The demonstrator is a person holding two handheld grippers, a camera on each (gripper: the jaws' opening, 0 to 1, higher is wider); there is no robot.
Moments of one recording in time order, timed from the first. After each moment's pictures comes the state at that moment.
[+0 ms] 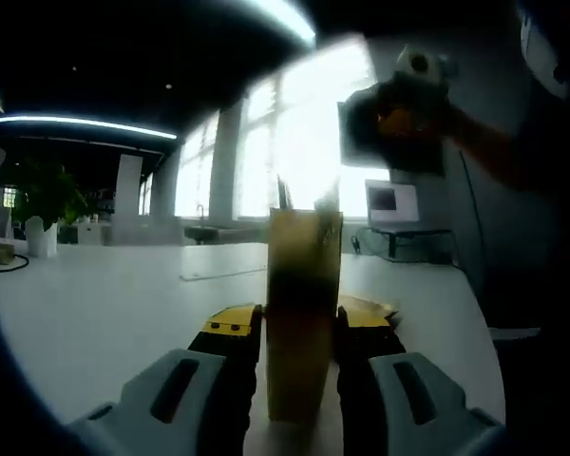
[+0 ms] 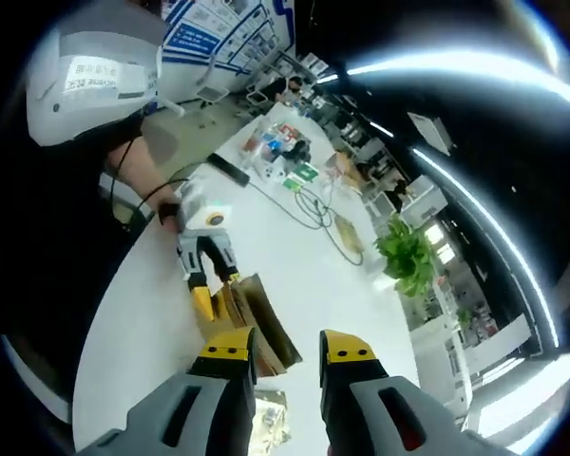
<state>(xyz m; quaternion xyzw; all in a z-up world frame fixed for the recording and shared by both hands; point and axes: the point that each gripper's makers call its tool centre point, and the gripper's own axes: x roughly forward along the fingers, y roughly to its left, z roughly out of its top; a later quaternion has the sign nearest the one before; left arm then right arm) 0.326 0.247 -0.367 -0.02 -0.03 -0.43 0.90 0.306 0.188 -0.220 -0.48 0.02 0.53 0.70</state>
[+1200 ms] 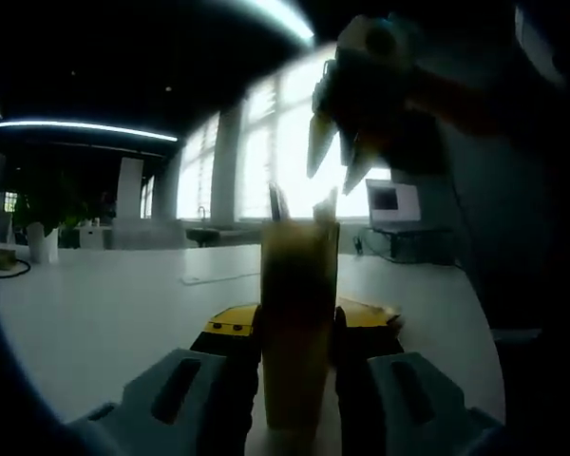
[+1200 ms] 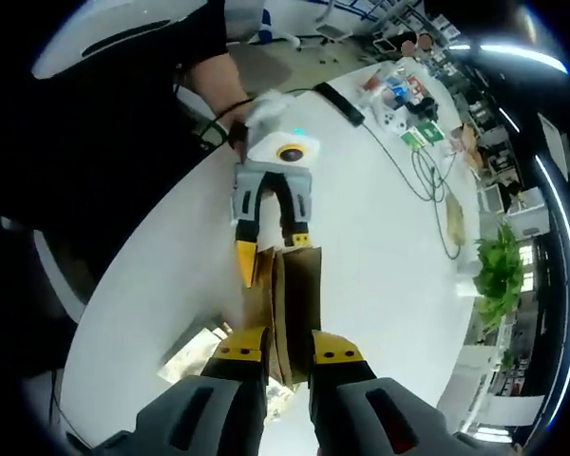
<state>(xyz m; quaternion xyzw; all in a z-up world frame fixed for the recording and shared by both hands) 0.328 0.244 -0.363 -0.01 -0.03 -0.42 0.91 0.324 0.220 -0.292 -0.62 0.14 0.60 0.48</state>
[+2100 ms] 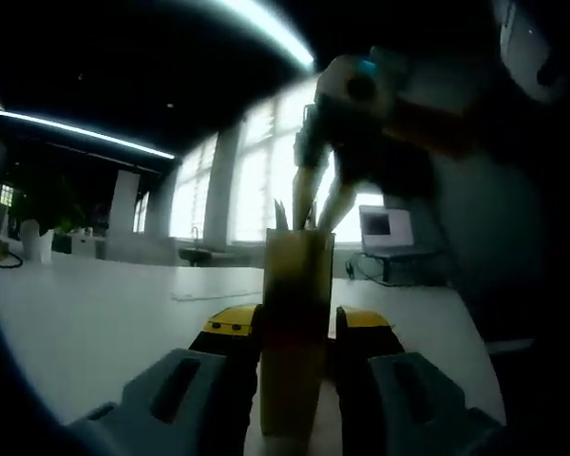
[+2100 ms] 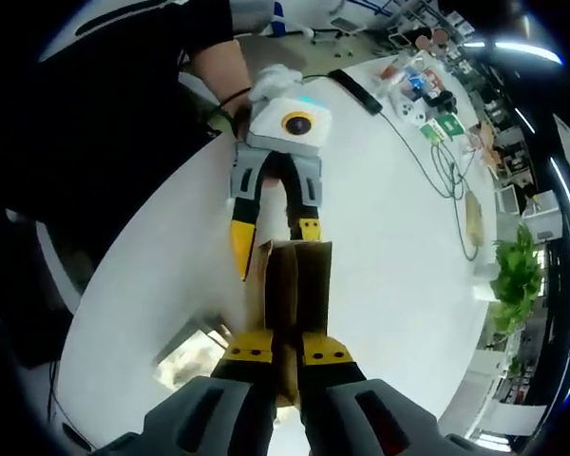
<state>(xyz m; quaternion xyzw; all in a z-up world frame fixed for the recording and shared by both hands) 0.320 0.249 -0.356 -0.05 -0.10 -0.44 0.89 0.332 0.227 -0.323 -0.63 0.16 0.61 0.45</state>
